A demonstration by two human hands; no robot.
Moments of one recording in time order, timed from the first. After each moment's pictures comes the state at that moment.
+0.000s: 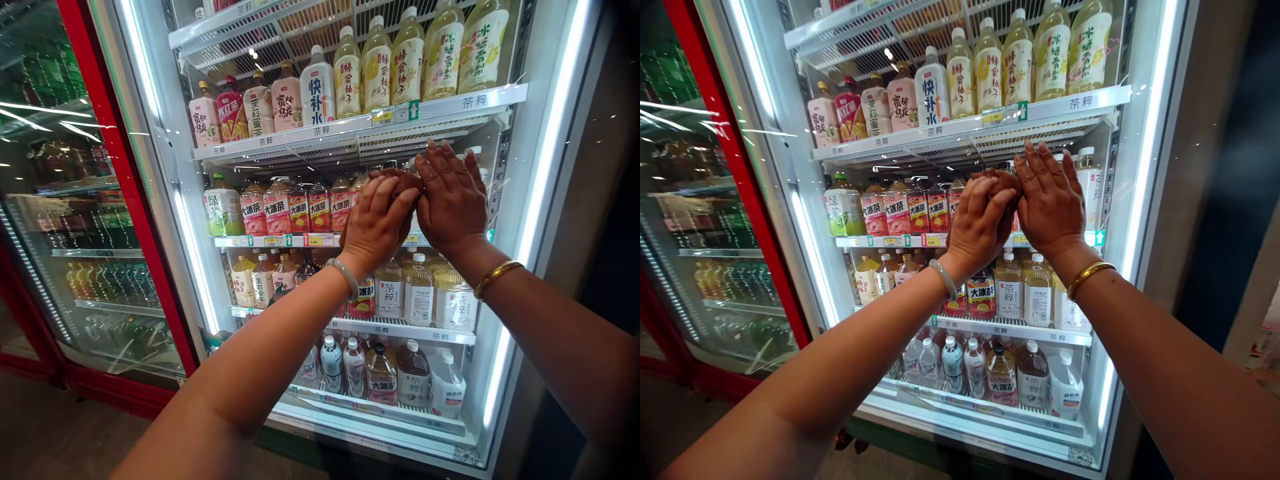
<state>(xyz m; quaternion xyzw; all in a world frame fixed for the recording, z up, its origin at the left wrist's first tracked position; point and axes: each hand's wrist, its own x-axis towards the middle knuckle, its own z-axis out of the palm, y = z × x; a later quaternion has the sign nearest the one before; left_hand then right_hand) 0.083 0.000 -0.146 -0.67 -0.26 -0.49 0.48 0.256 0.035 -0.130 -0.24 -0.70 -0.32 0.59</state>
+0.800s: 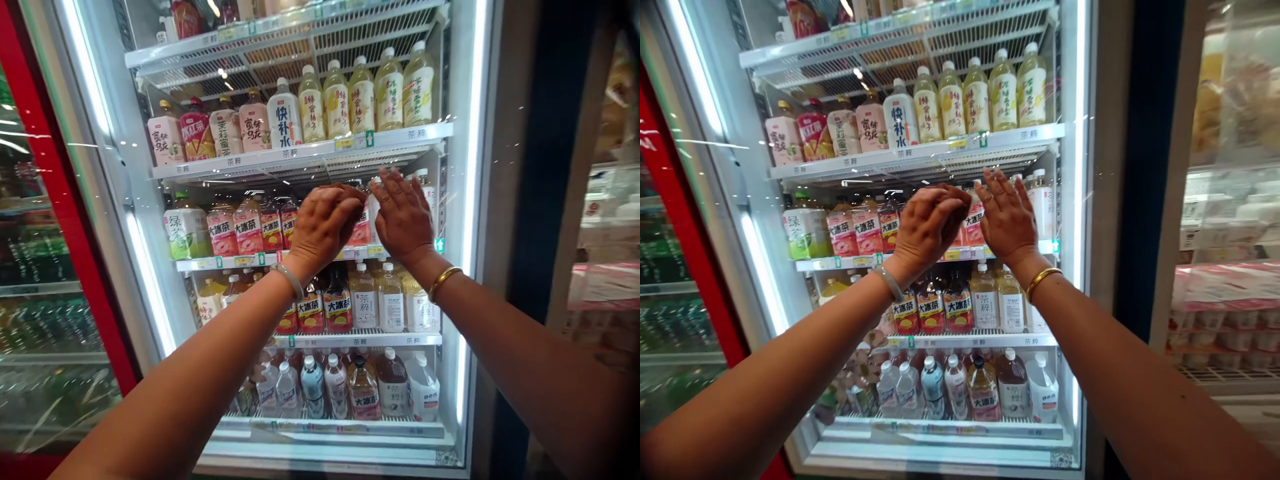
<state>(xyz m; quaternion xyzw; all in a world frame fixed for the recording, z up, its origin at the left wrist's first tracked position) 0.047 -0.012 -0.113 -0.70 -0.23 -0.44 0.52 0.253 0.039 -0.128 -0.27 -0.70 -0.33 0.57</state>
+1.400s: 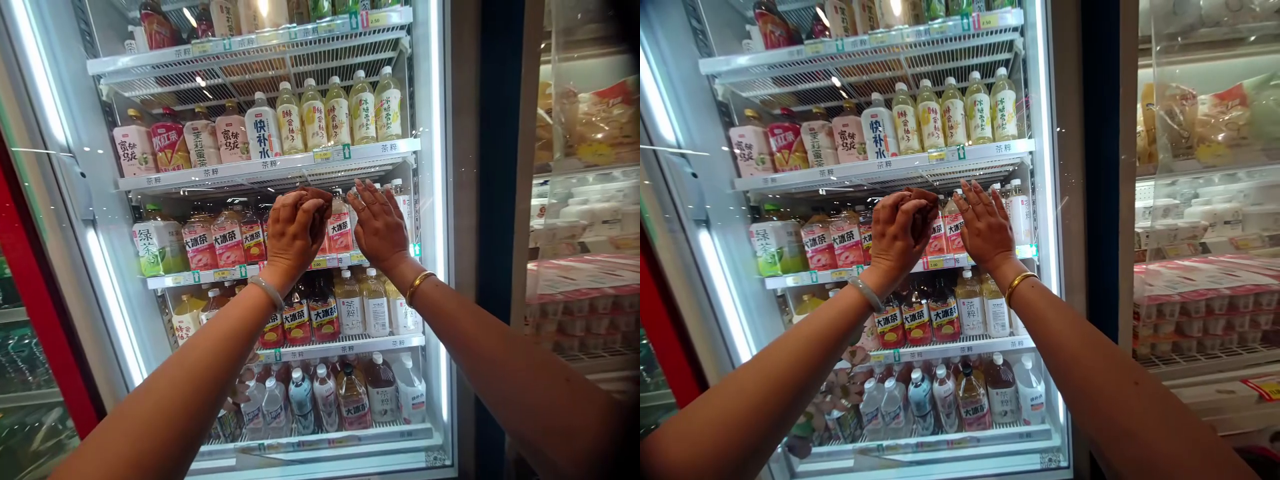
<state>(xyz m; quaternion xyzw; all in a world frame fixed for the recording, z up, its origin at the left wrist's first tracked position) 0.040 -0.013 -0.108 -0.66 -0.27 -0.47 0.52 0.252 0.032 -0.127 -0.28 -0.71 -0.32 0.56</state>
